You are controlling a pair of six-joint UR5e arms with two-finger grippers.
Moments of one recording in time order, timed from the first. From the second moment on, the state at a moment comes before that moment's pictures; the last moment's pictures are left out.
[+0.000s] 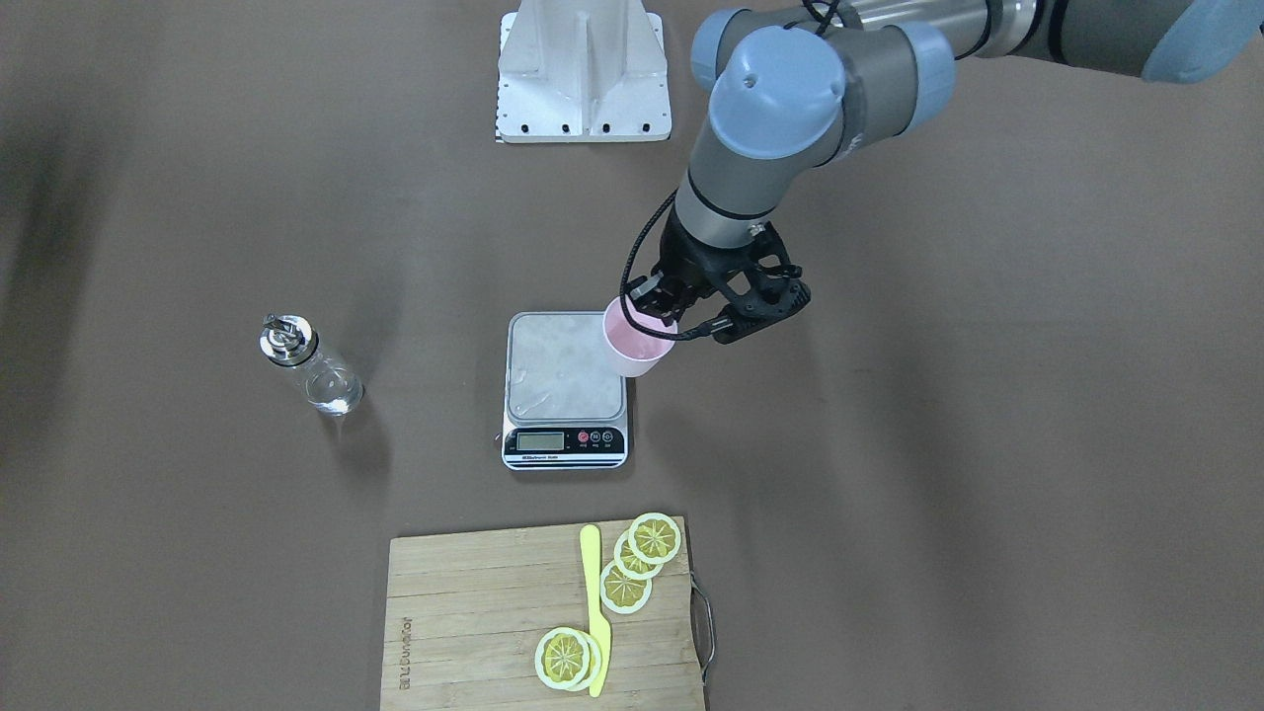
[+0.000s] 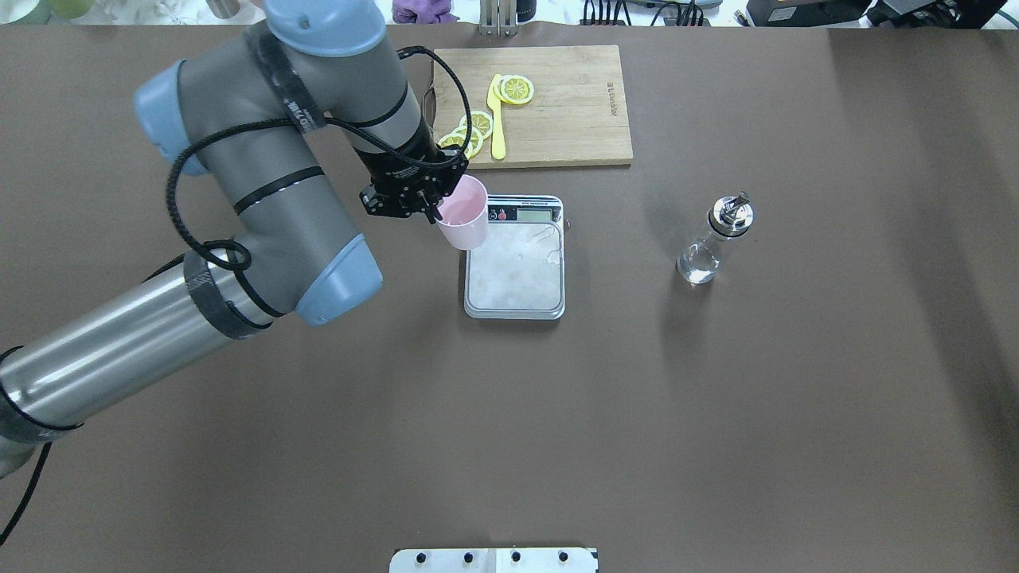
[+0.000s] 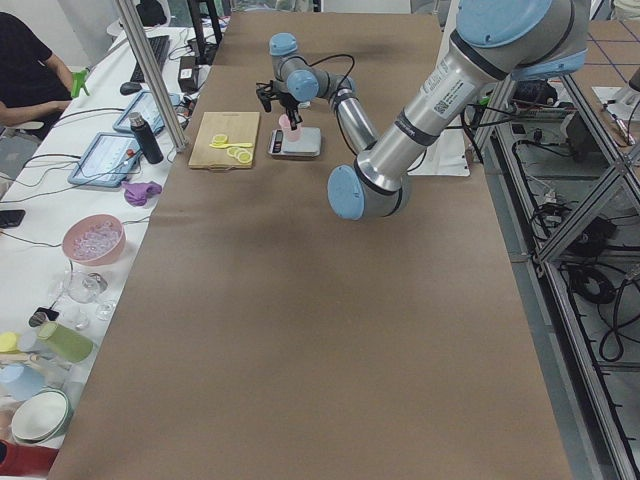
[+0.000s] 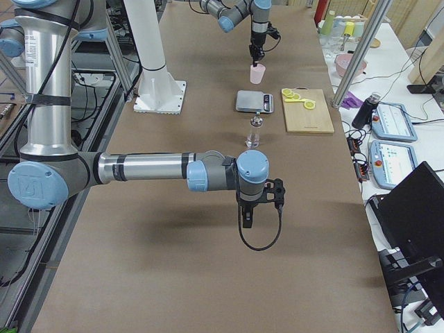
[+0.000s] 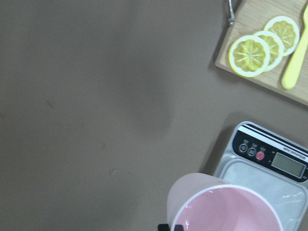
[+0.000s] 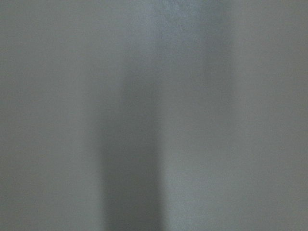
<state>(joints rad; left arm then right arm) -0.72 -2.44 -1.57 -1.51 -2.14 -1.56 1.53 -1.64 1.71 -1.54 2.42 0.09</state>
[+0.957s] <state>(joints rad) -0.65 -2.51 -1.44 -1.54 -2.09 -1.59 1.53 -1.64 1.71 -1.54 2.43 0.09</state>
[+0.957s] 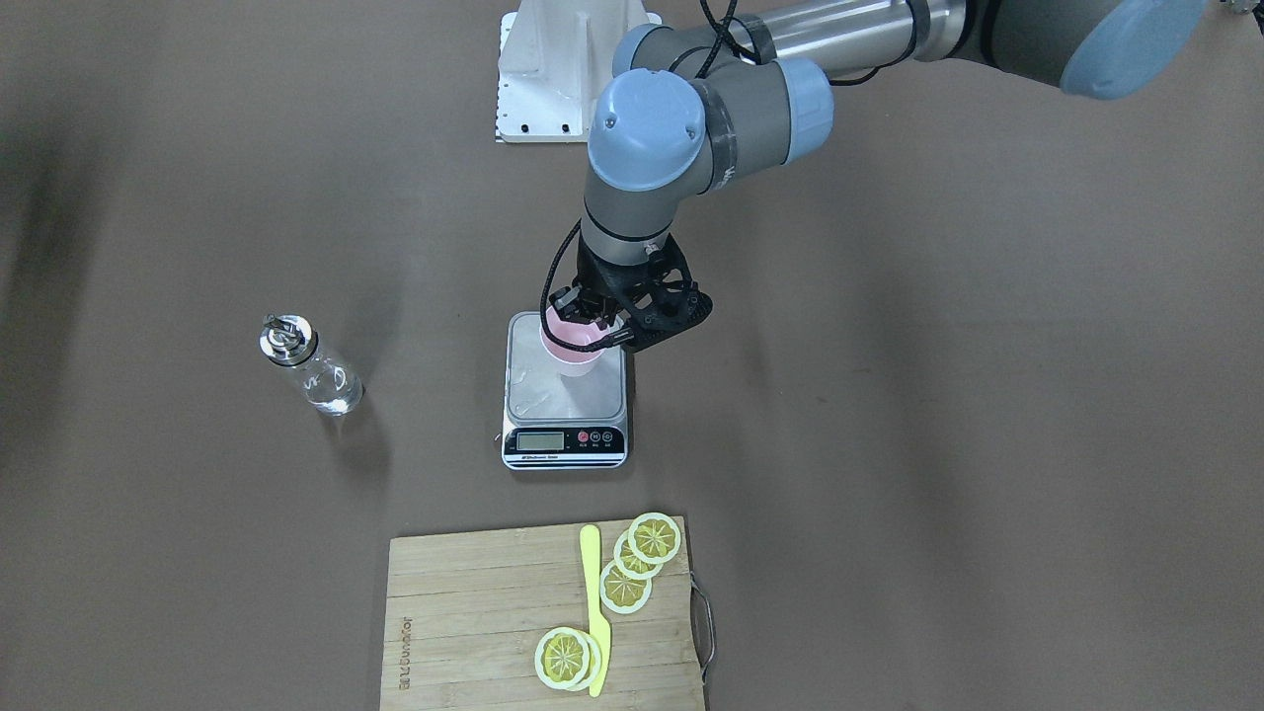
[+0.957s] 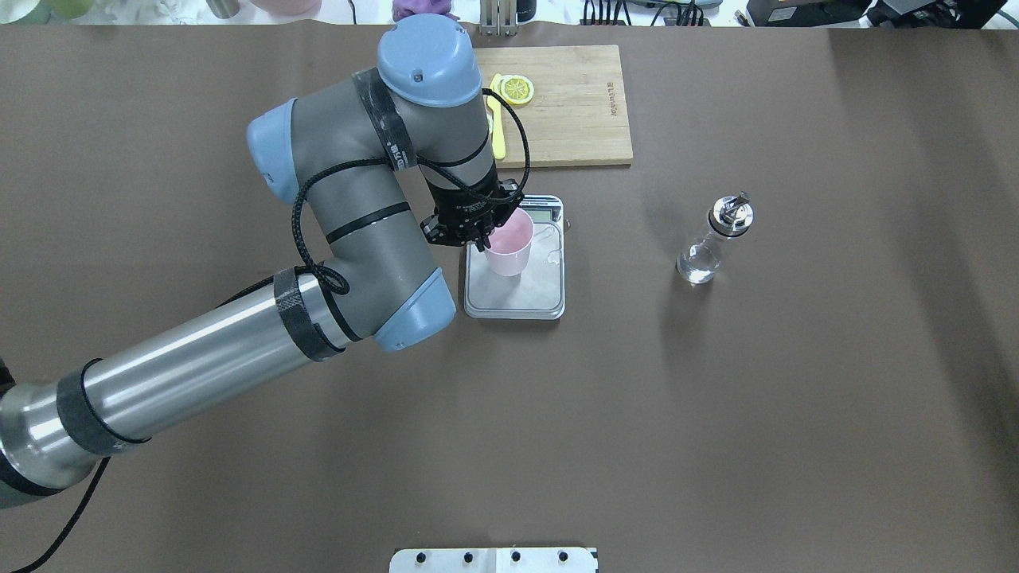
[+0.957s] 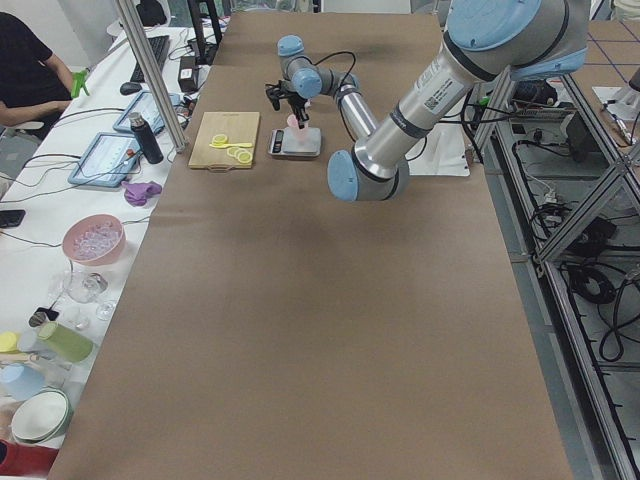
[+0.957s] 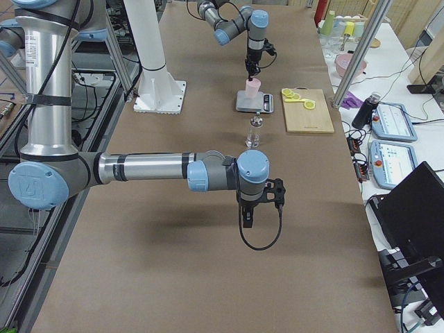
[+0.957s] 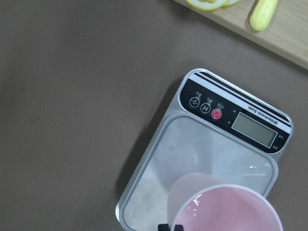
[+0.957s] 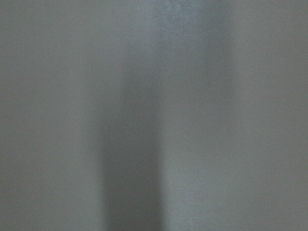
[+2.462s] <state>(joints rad) -0.67 -2.45 -1.61 -1.46 -2.04 -1.46 1.50 -1.63 1.93 -1.53 2.42 0.09</state>
